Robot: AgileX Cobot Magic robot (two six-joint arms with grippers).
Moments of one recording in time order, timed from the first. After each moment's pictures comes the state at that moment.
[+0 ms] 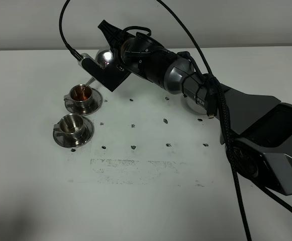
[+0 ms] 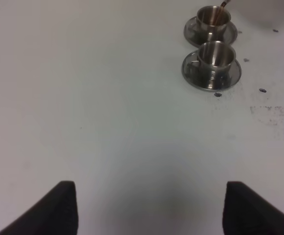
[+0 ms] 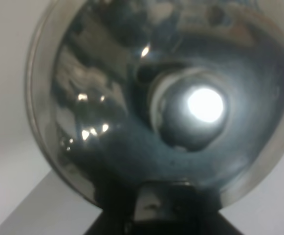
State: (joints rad) left arm 0.01 0.00 -0.50 -0.01 1.04 0.05; right arm 0.68 2.53 -2.27 -0.69 0.56 -1.36
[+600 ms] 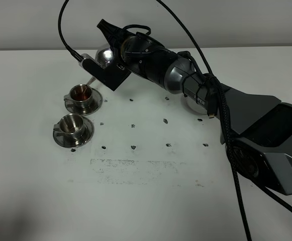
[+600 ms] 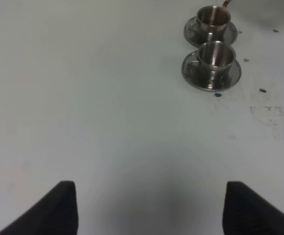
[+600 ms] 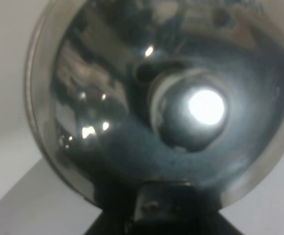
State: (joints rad) left arm 0.01 0.00 -0.50 -0.01 1.04 0.05; right arm 0.68 2.53 -2.27 -0.72 0.54 -1.38
